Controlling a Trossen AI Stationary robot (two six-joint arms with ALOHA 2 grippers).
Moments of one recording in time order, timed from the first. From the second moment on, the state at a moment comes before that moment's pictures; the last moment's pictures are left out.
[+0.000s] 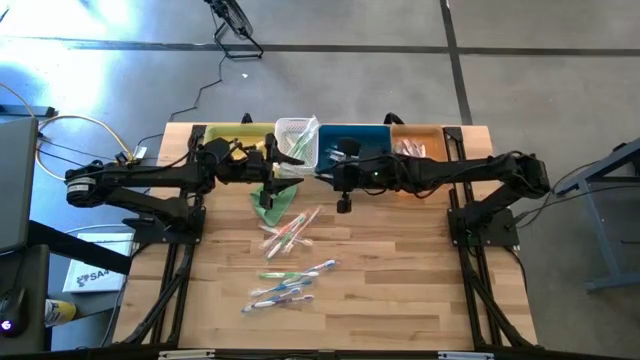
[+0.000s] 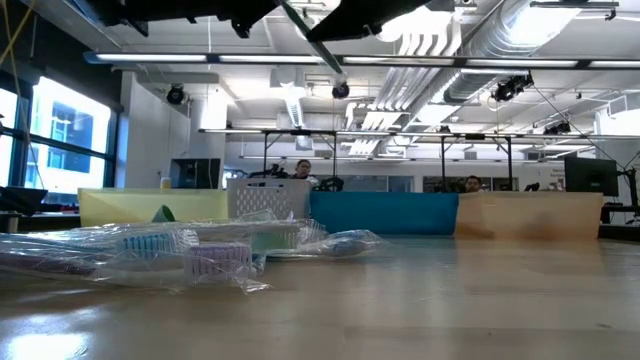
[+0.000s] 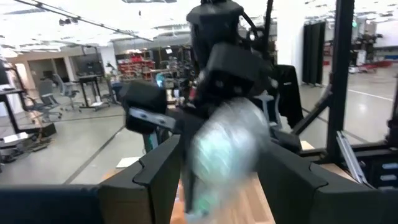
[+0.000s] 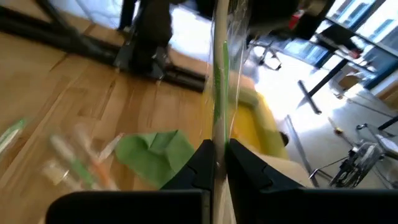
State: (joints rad) left arm 0.22 1.08 0.71 0.57 0.25 0.08; right arm -0.07 1.51 1.19 -0.02 0.13 -0.37
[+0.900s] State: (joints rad) left arm 0.22 1.08 0.71 0.57 0.25 0.13; right arm -0.07 1.52 1.19 0.03 0.18 -0.37
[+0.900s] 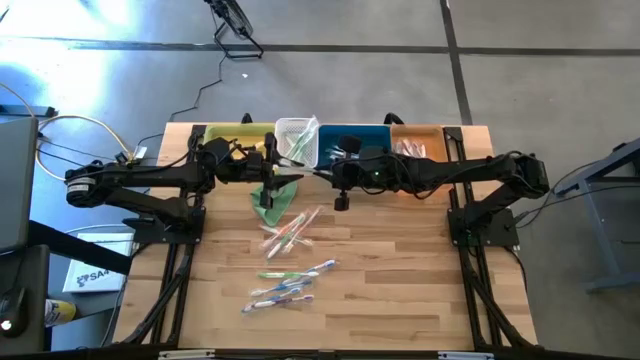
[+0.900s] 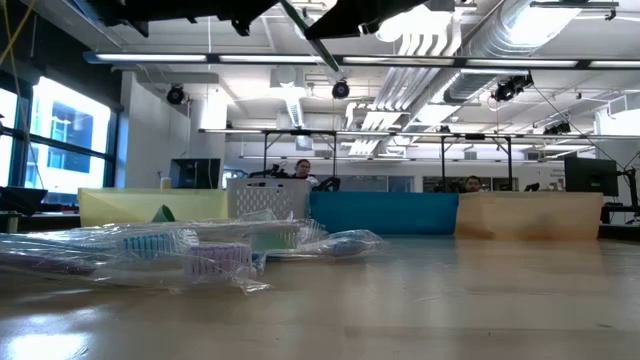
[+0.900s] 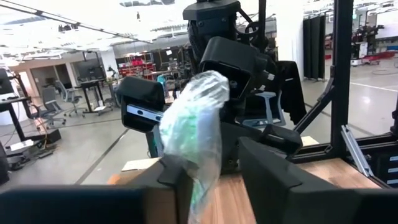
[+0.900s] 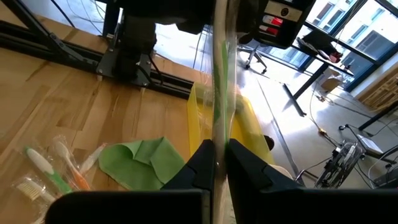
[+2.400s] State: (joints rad) left arm 0.45 1.08 0.70 0.47 0.31 0.15; right arm 0.03 1.45 1.19 -0.26 0.44 -0.29
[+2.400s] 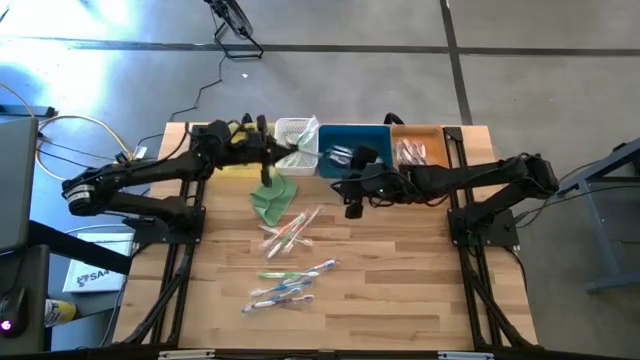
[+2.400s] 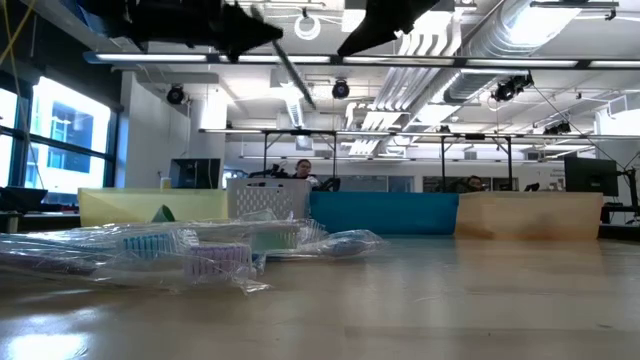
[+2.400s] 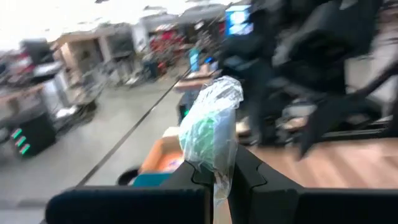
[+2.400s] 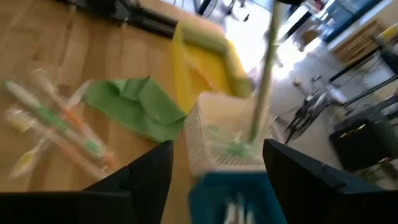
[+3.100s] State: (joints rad) left arm 0.67 1.29 0.70 0.31 0.30 0.10; right arm 0.04 1.46 1.19 -0.33 0.31 -0.11
